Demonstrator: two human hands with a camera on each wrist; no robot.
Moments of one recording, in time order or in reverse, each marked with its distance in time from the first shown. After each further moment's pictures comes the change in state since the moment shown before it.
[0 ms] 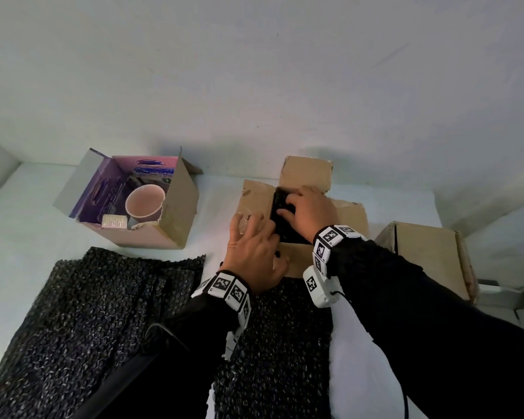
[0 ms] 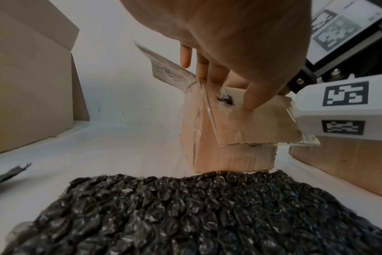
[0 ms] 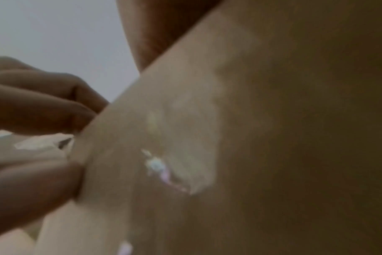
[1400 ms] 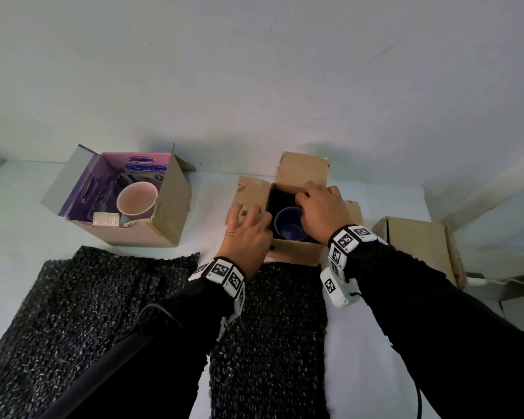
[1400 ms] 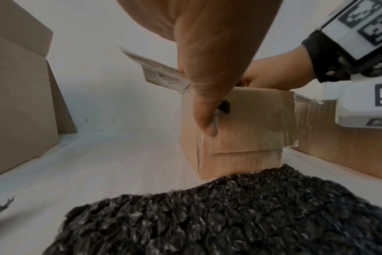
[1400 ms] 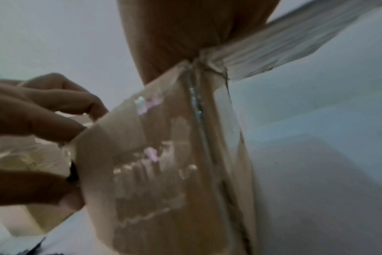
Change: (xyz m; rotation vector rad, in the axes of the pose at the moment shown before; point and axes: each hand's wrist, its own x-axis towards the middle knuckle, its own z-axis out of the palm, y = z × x) left_hand 0.012 -0.009 -0.001 0.276 -0.099 0.105; right_hand -0.025 0.011 -0.032 -0.302 -0.106 -0.055
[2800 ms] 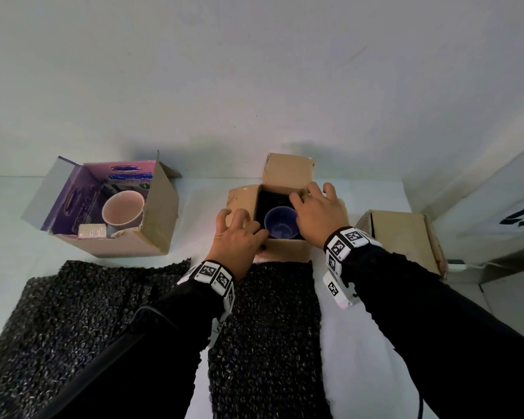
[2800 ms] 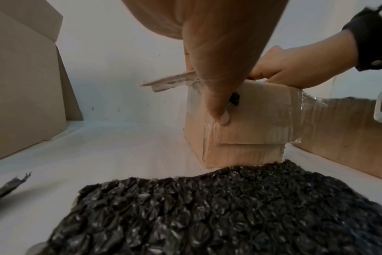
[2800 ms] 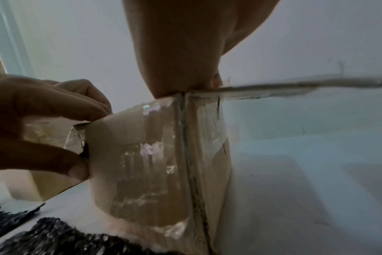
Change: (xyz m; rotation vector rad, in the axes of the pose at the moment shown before) left_hand 0.001 -0.006 0.017 -0.128 0.044 0.037; right_hand -0.028 0.001 -0.014 -0.194 0.037 0.069
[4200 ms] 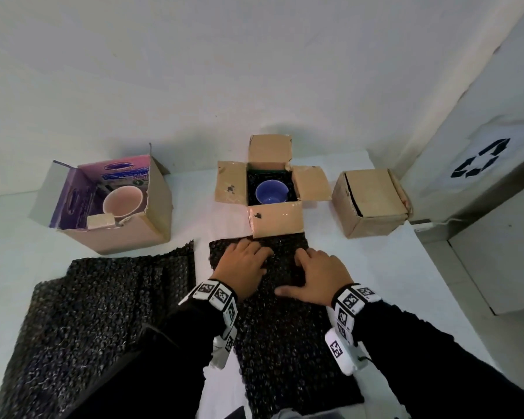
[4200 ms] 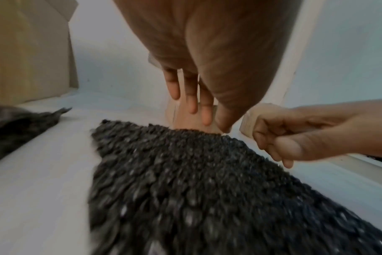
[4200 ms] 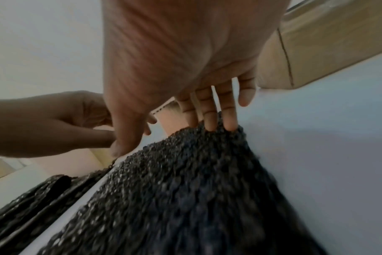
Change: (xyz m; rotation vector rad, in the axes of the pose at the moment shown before) left_hand -0.088 0.029 0.015 -0.286 -0.100 0.225; right_hand -0.168 -0.081 0.048 0.462 -0.233 0.157
